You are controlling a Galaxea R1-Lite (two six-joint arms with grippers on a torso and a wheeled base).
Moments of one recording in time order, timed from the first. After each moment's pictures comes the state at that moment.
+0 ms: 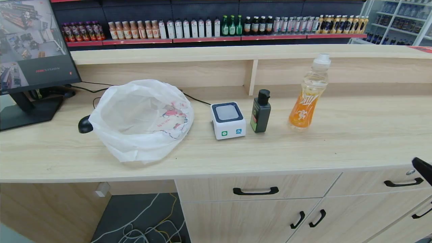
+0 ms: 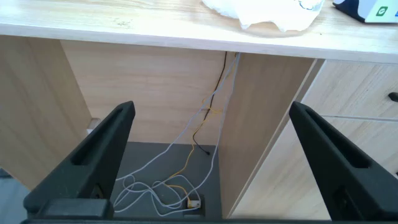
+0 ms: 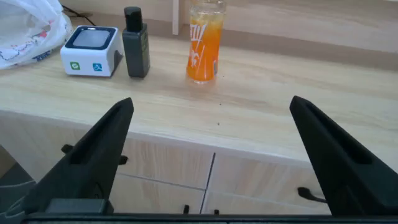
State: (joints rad) left arm 0.00 0.00 0.00 0.00 0.01 -0.01; right arm 0.13 0.80 -0.27 -0.63 0.05 -0.13
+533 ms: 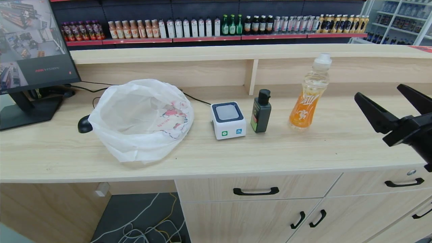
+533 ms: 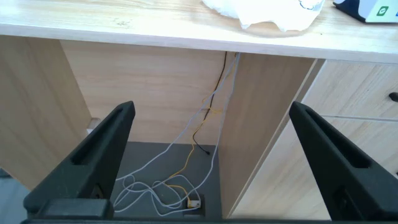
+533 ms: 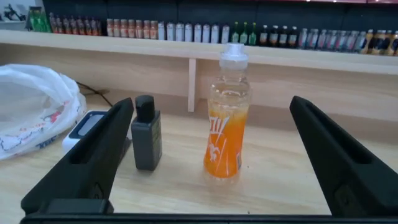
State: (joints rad) left arm 0.00 0.00 0.00 0.00 0.01 -0.01; right arm 0.23 1.37 -0.34 -1.44 0.02 -0.09
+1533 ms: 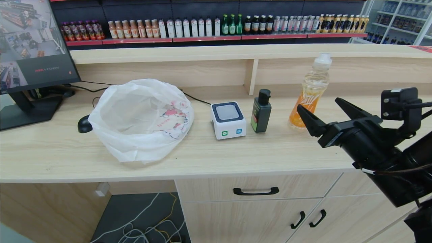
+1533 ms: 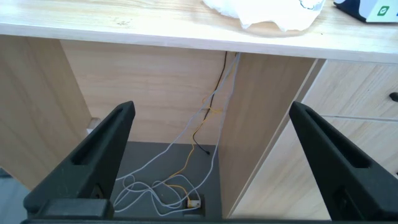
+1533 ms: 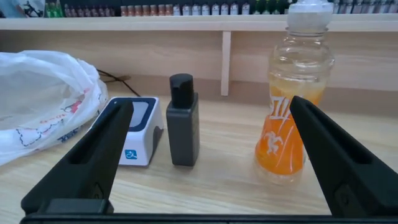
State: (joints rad) left arm 0.00 0.00 0.00 0.00 0.01 -0.01; right arm 0.44 1.66 -0.42 -1.57 -0.14 -0.08
